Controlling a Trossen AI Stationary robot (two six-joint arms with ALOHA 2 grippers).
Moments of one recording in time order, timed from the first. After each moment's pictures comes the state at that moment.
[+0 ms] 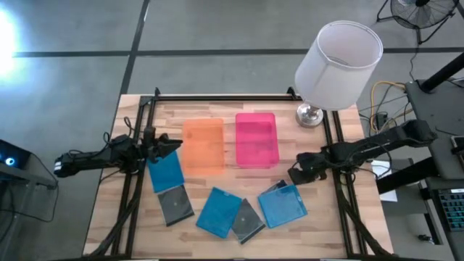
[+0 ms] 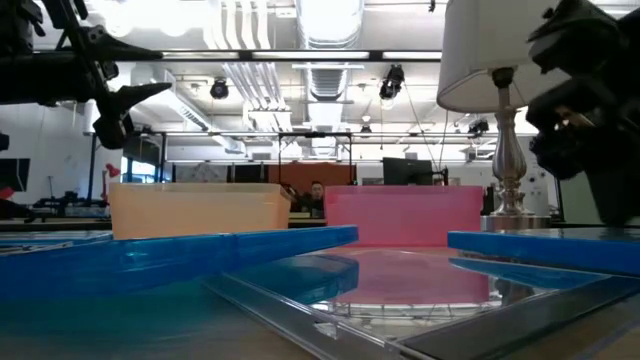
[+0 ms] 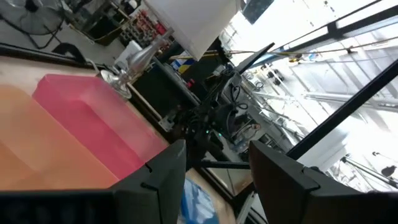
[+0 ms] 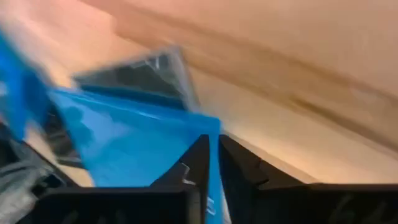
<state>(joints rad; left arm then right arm) 0.11 0.05 0.01 0.16 -0.05 -0.83 0.16 1.00 0.33 -0.39 -0.27 1.54</state>
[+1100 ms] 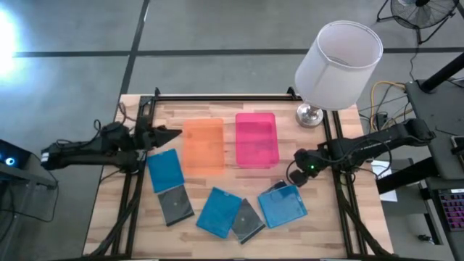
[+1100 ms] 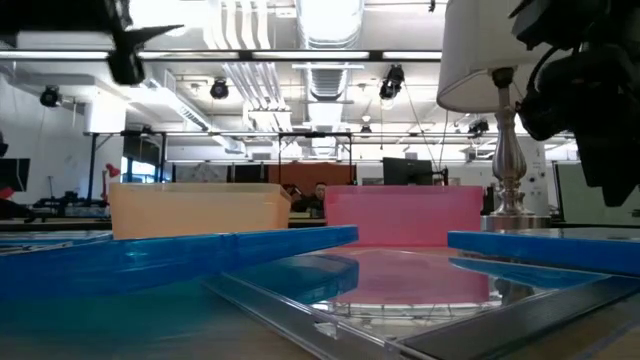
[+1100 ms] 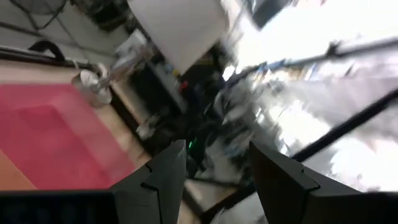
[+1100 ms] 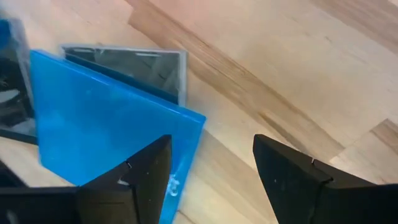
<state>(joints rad) 0.09 0.47 0.43 0.09 -0.06 -0.93 0.16 1.04 0.54 -0.72 -0.16 1.17</state>
